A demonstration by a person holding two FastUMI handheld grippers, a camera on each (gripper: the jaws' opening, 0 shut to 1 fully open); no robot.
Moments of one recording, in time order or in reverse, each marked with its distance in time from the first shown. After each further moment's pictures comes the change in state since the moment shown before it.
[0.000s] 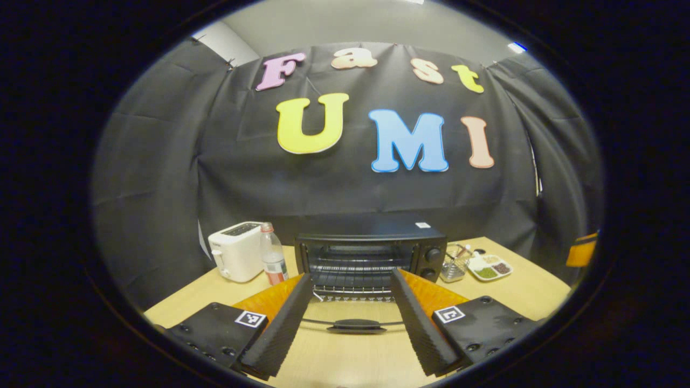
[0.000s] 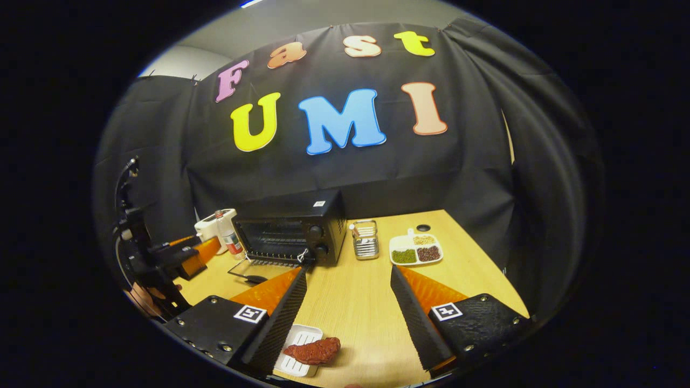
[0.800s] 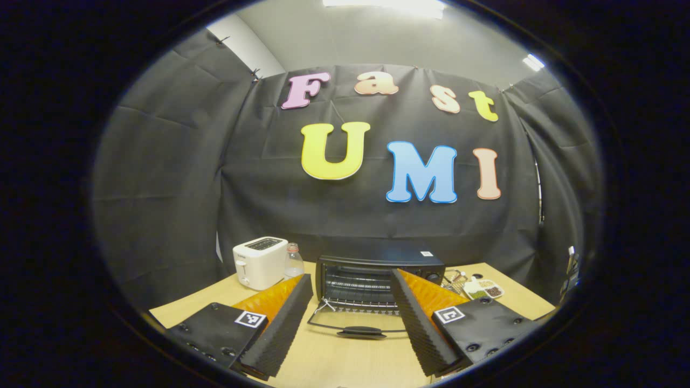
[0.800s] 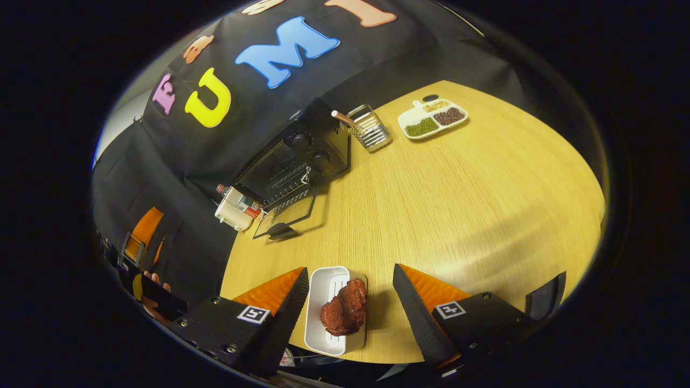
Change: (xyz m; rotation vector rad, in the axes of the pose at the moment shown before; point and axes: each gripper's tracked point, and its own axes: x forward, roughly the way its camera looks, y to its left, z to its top) left arm -0.055 0.030 0.033 -0.061 -0.073 0.067; right arm 0.020 0.019 -0.132 0.494 0.460 0.157
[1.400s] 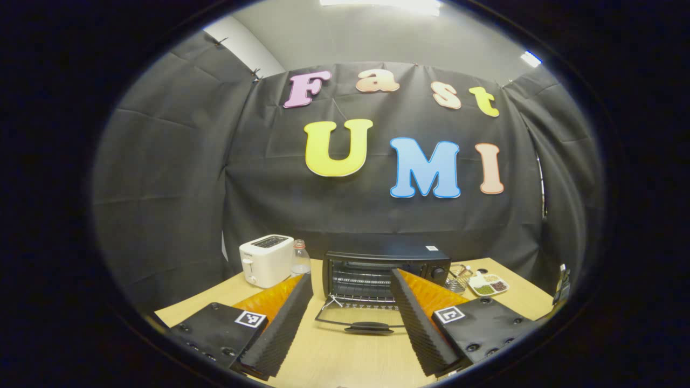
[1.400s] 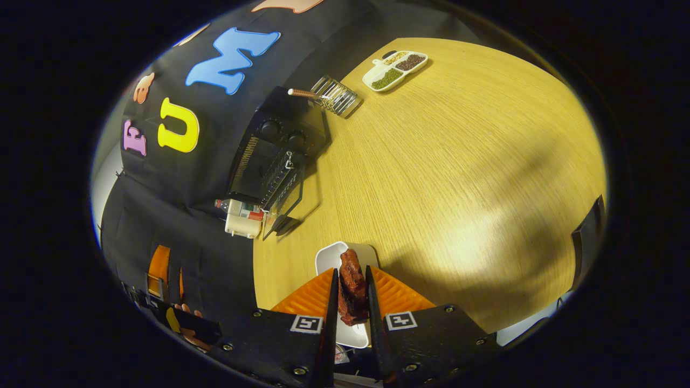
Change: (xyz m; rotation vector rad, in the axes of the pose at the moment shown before) left arm -0.006 0.008 -0.003 0.018 0.006 0.013; right arm 0.010 0.002 -0.034 0.225 0.112 0.054
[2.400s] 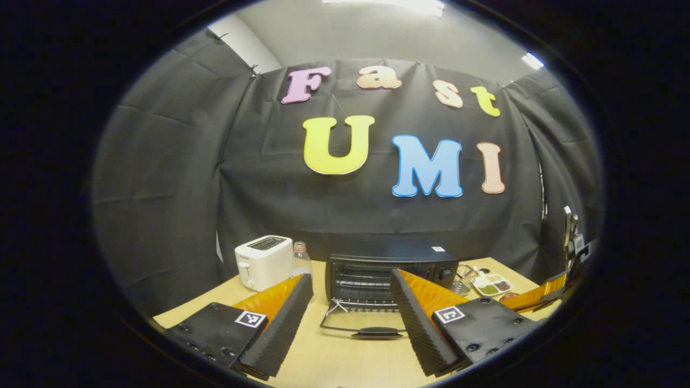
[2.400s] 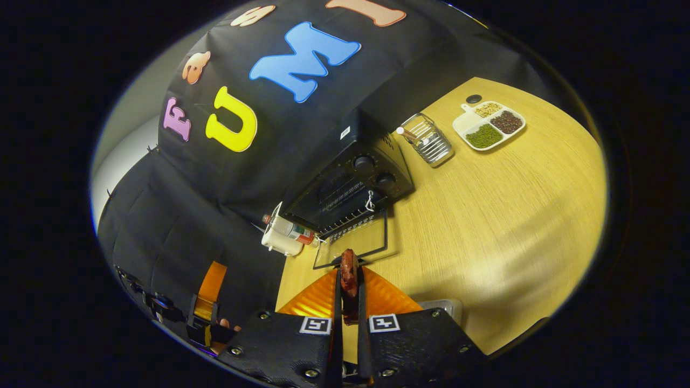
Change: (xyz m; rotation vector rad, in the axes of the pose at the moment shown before) left arm 0.037 0.033 0.001 0.003 0.010 -0.025; right arm 0.029 0.143 0.074 -0.197 -0.157 0.138
